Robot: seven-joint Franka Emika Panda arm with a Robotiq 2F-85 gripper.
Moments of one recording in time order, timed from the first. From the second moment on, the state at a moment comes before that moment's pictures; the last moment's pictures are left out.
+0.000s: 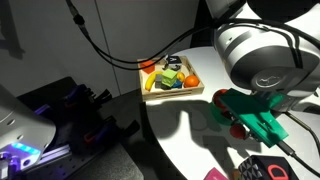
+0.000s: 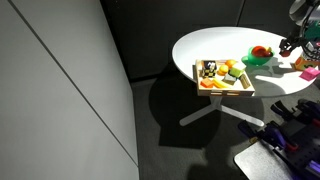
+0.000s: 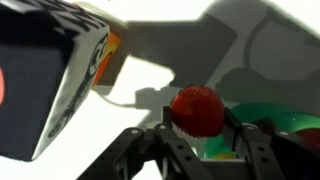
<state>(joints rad) -0.61 0.65 -0.10 -1.85 0.12 2.53 -0.46</state>
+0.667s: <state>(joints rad) -0.55 0.63 -0.11 -1.78 0.13 2.52 -0.35</state>
